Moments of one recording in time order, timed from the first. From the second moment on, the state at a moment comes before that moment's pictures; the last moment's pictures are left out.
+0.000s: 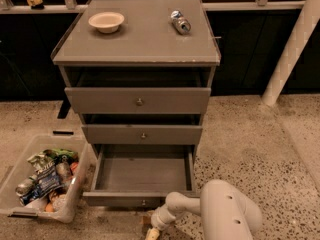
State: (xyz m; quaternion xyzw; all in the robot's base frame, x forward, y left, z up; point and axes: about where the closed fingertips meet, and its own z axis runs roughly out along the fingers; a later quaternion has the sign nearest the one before) arm 0.472 0.047 0.049 -0.59 0.73 0.32 0.14
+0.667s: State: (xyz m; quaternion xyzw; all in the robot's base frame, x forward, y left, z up) arm 0.473 0.045 0.049 -0.58 0.73 0.32 0.14
